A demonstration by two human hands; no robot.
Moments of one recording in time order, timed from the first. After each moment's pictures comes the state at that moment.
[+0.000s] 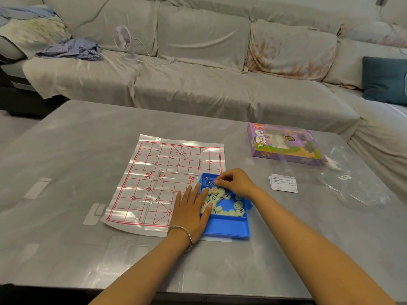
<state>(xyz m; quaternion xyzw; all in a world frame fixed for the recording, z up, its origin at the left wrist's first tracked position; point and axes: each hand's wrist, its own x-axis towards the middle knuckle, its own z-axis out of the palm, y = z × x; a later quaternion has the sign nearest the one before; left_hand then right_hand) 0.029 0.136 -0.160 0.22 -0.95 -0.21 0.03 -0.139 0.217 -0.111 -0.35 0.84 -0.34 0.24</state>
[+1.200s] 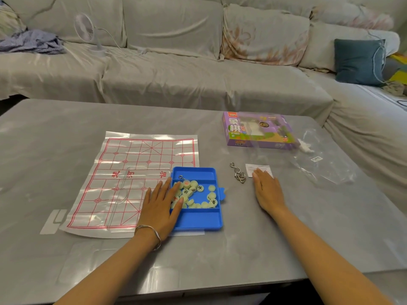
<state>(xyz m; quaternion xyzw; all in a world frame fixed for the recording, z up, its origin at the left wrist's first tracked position) 0.029 0.134 -0.168 0.22 -0.95 -0.19 0.07 -0.189 0.360 -0.154 -0.23 0.95 -0.22 -0.02</state>
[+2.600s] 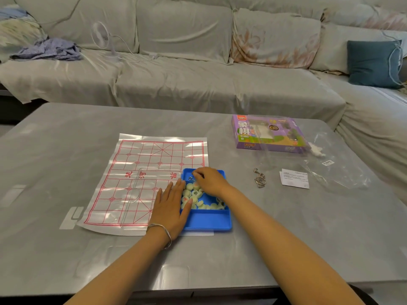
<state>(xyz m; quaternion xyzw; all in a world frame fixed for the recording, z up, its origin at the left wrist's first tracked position) 0.030 0.137 -0.164 0.23 -0.94 -0.23 0.09 -0.118 0.204 -0.118 -0.36 0.86 -0.28 0.21</state>
